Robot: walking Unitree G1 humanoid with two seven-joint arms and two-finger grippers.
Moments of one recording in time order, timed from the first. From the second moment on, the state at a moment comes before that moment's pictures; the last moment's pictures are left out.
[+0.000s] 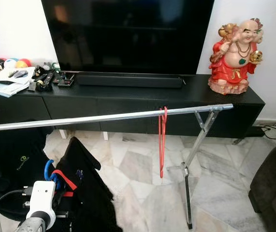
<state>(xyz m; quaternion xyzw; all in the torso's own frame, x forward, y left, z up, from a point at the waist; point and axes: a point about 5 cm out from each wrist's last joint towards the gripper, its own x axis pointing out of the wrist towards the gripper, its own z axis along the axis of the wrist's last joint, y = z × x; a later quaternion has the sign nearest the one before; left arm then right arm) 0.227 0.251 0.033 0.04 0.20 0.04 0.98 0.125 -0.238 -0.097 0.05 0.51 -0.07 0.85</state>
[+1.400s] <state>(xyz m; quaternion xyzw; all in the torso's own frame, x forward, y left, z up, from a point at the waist) 0.293 0.215 0.072 0.16 0.18 -0.17 0.96 0.134 -0.238 -0.094 0.04 0.51 -0.08 0.86</state>
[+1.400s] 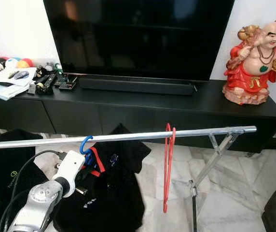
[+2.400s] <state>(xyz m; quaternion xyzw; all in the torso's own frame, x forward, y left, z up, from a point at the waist) 0.308 0.237 0.072 0.13 0.19 -0.04 0.97 0.135 -0.239 -0.094 0.04 0.51 -0.08 0.86</state>
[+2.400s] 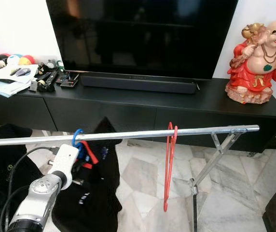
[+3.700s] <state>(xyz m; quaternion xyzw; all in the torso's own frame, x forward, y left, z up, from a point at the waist) 0.223 0.255 0.085 0.02 0.08 0.04 1.00 0.130 -0.241 -0.095 0.04 0.51 -0.08 0.86</state>
